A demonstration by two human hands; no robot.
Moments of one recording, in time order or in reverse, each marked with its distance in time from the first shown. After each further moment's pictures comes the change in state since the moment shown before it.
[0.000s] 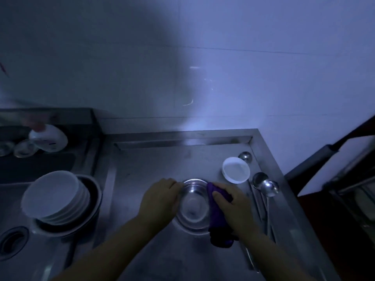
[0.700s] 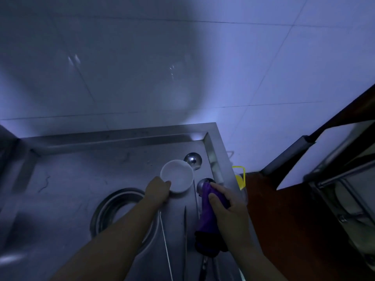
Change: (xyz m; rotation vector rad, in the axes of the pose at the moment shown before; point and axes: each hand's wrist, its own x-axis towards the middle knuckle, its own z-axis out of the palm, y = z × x) left_hand 0.198 0.115 0.220 -0.407 -0.348 -0.912; right_hand 0.075 0.146 -0.161 0.255 0.169 0.228
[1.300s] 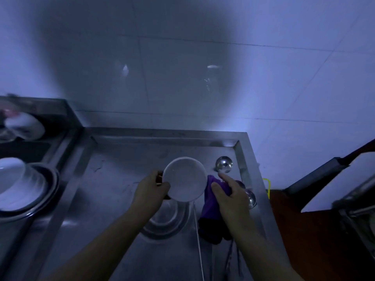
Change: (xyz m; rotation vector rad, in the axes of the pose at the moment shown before) left_hand -0.132 -0.057 -0.122 -0.469 0.200 0.264; right_hand -0.032 -0.047 0.058 -0.021 -0.147 -0.017
